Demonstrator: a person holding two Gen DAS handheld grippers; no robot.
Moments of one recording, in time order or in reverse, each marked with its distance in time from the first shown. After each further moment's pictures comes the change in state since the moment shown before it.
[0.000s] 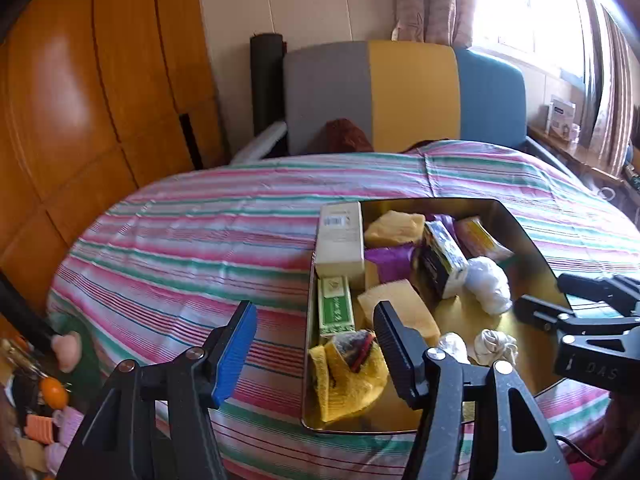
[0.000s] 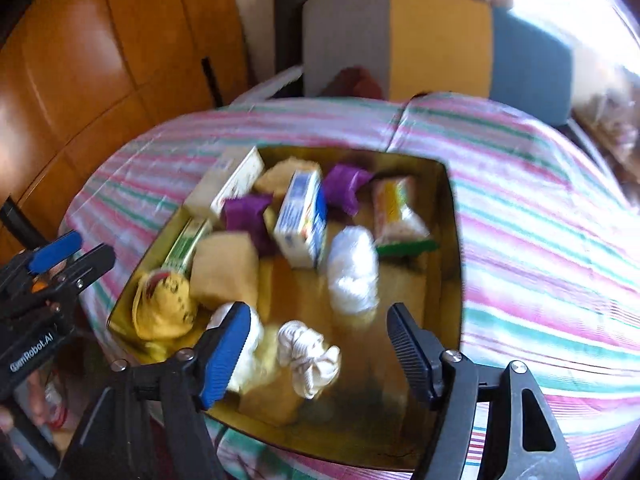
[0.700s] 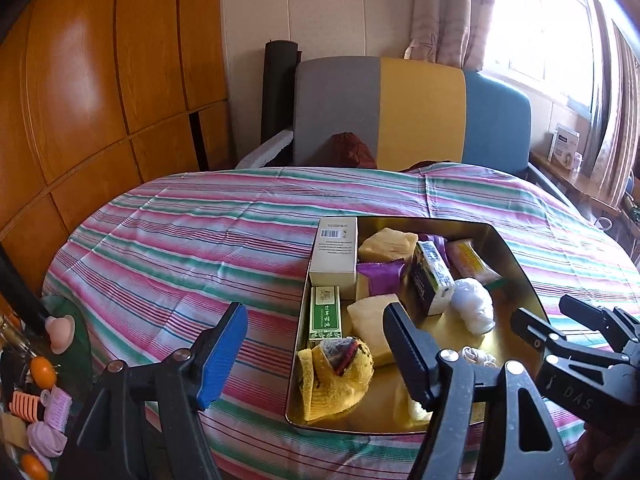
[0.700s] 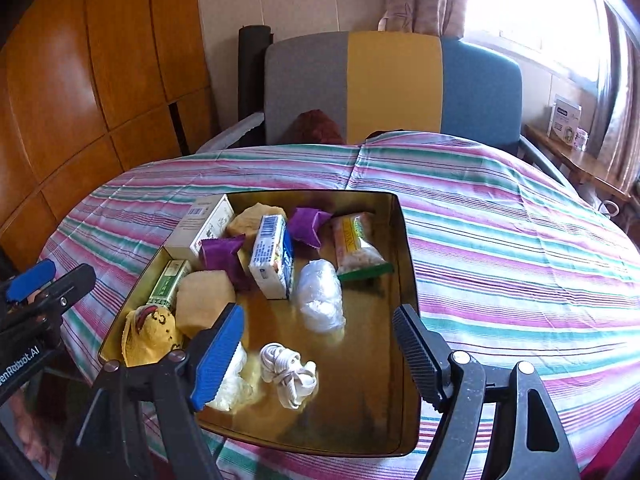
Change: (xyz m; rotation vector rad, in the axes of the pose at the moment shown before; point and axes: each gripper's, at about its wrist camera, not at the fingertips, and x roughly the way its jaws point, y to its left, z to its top) left arm -0.012 0.003 -0.001 -0.097 -0.025 -0.033; right arm -0.023 0.001 -0.003 0.052 -0.124 -0.104
